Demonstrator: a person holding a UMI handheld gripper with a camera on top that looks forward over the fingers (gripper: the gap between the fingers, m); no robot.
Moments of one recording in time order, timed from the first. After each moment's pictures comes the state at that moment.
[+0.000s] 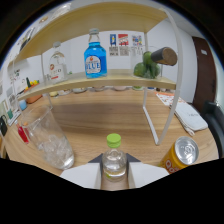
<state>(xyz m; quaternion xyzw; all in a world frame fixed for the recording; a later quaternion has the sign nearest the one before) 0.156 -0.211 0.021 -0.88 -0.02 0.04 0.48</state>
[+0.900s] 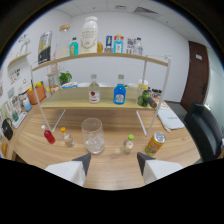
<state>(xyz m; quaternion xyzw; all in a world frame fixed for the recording) 0.103 -0.335 0.143 -0.89 0.00 -0.03 0.46</state>
